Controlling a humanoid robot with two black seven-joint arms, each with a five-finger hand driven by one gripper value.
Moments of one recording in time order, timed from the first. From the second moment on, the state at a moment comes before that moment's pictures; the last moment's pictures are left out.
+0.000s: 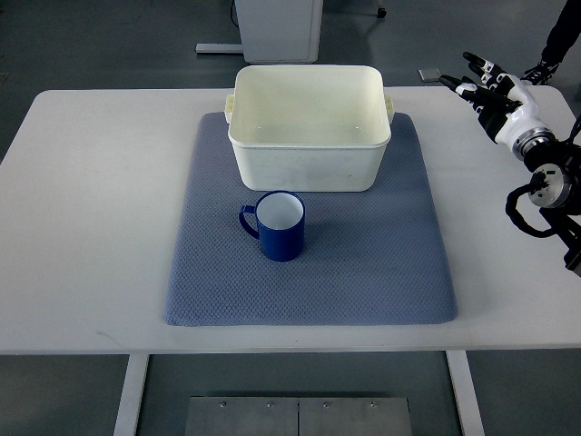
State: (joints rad) left arm -0.06 0.00 -0.11 -0.29 0.04 0.13 -0.11; right arm 0.93 -0.30 0.60 0.63 -0.09 0.02 0.23
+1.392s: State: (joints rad) left arm -0.04 0.00 -0.10 -0.29 0.04 0.13 -0.11; right arm 1.09 -0.32 0.59 0.74 -0.10 0.08 0.24
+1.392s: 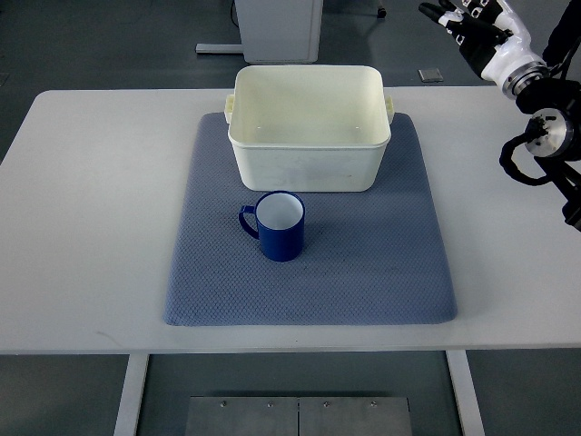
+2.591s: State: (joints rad) left arm -0.04 0.00 -0.10 -0.29 0.04 0.13 -0.11; right arm 1.09 -0.42 0.50 1.07 -0.32 0.16 0.35
